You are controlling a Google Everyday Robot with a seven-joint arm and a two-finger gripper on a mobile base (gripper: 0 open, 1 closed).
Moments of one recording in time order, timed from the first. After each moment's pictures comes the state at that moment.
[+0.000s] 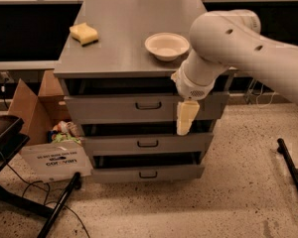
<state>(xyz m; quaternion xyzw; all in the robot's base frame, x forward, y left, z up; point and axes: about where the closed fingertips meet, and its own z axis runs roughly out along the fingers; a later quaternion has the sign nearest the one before) 0.570 -0.088 0.786 -0.71 0.68 -0.01 0.17</state>
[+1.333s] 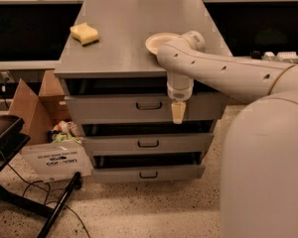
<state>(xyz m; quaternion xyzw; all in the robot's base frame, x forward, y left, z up) 0.680 -0.120 0.666 -0.64 0.76 -0.10 0.05</state>
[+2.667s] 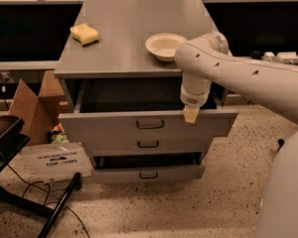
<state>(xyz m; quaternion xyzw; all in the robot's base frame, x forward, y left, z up) 0.628 -0.148 0.684 -0.57 0.82 -0.07 0.04</state>
